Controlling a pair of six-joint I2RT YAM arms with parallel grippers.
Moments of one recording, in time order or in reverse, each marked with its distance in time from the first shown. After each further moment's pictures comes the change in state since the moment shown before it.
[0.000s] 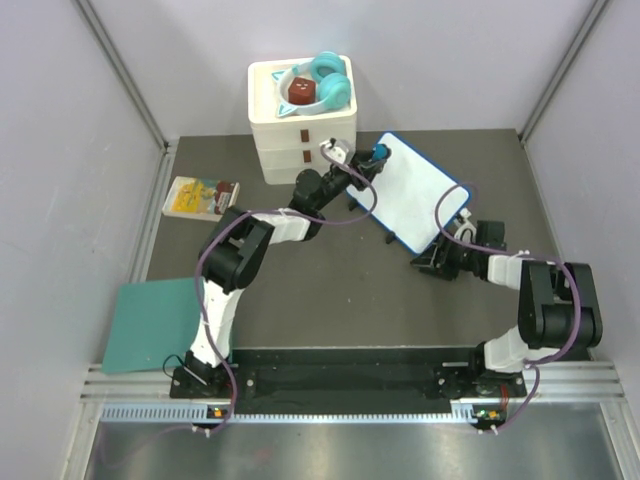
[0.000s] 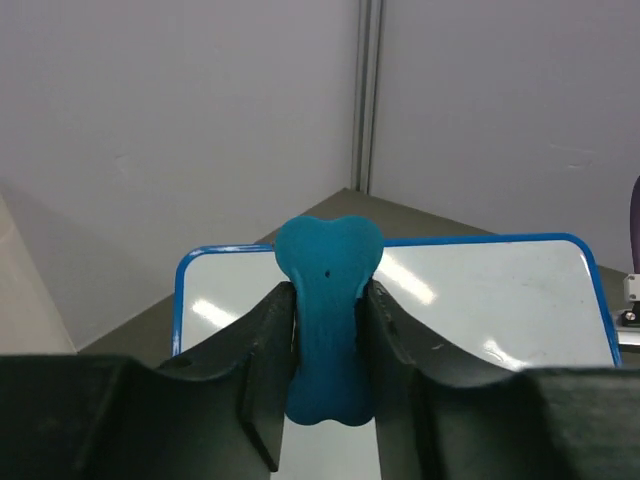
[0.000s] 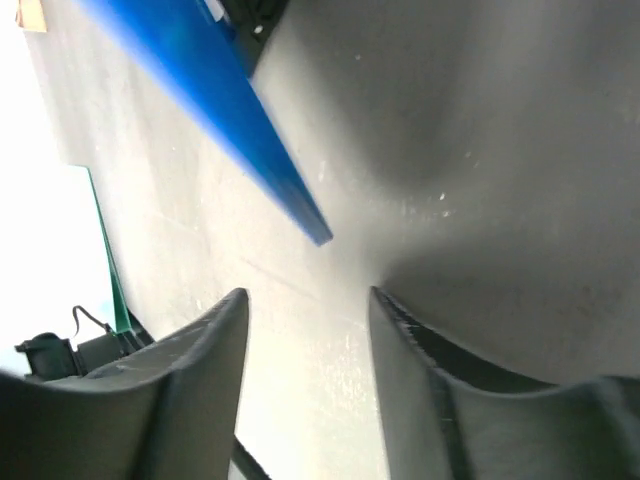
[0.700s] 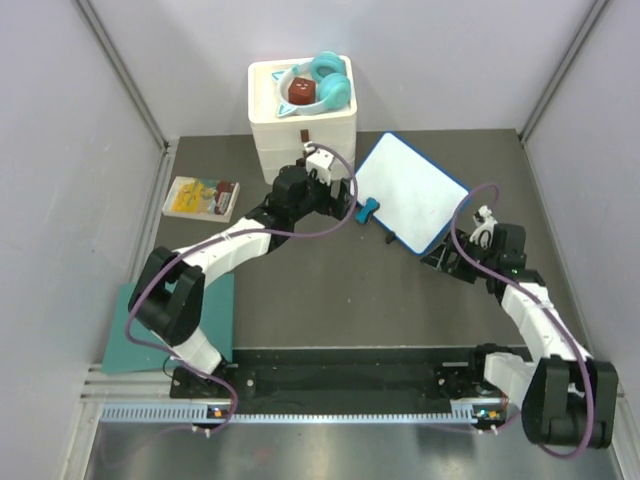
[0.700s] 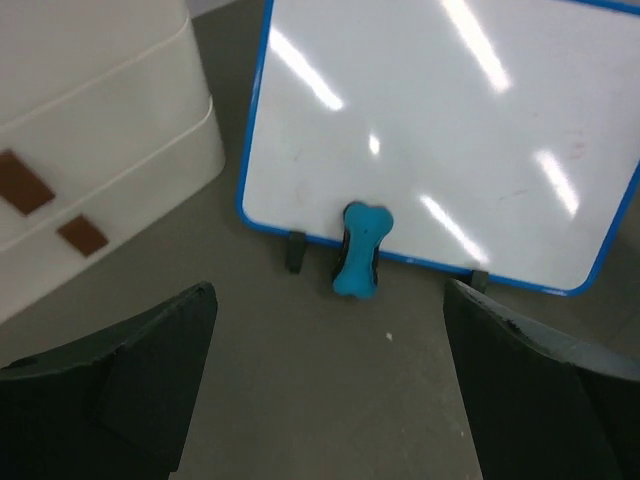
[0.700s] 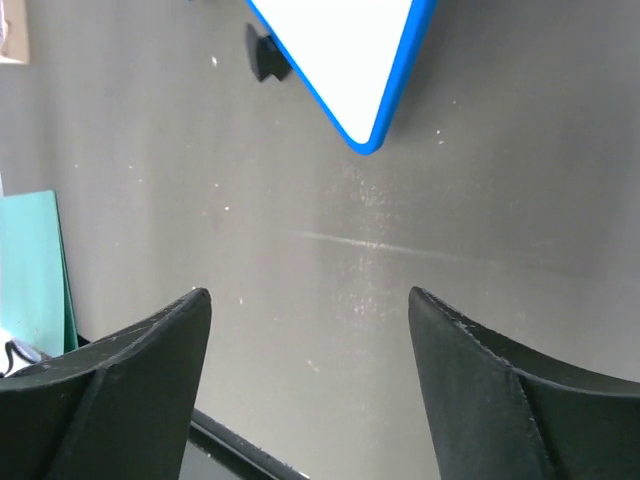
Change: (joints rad) left arm -0.005 -0.576 -0.292 -0.882 -0.240 0.084; right arm 0.006 -0.491 -0.025 -0.324 0.199 -0.058
